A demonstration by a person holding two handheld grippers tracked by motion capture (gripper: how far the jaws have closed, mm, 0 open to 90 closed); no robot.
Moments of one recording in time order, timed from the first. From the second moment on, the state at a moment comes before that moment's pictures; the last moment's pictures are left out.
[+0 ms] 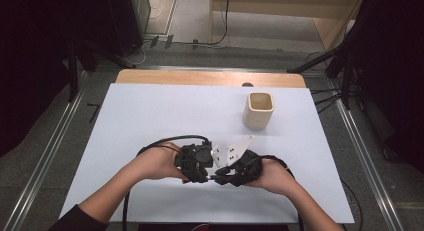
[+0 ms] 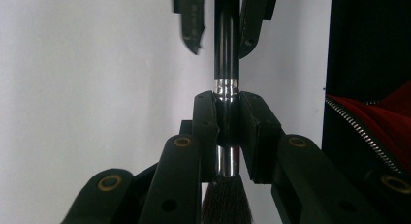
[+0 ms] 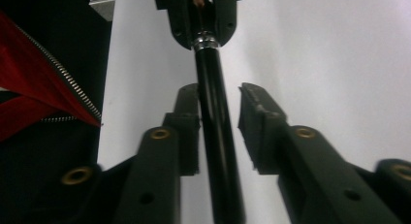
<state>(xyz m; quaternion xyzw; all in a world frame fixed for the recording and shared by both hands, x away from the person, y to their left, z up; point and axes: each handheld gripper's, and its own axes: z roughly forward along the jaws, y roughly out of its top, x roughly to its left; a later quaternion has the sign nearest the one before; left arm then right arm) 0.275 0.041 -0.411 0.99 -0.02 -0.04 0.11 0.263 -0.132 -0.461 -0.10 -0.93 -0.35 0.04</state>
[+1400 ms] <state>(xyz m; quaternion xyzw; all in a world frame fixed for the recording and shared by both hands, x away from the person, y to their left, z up) 0.300 0.082 -0.413 0.96 0.12 -0.05 0.24 0.257 -0.146 -0.454 -0.17 -0.92 -0.34 0.05</state>
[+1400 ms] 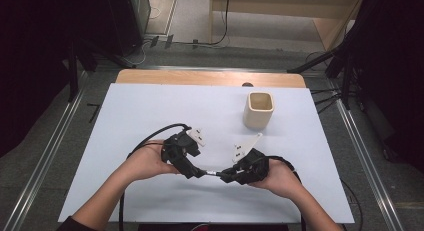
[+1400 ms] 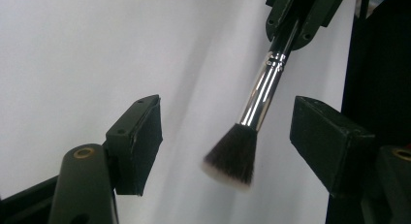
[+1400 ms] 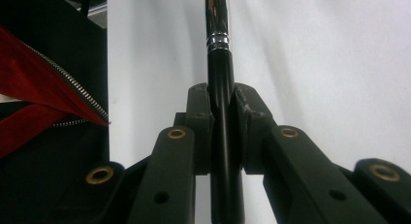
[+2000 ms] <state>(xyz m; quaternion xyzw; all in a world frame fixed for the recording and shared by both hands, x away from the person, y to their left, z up) 0.295 0.107 -0.421 0.95 0.15 -0.04 0.28 0.244 -0.160 -0.455 -0.24 -0.91 -0.34 0.02</state>
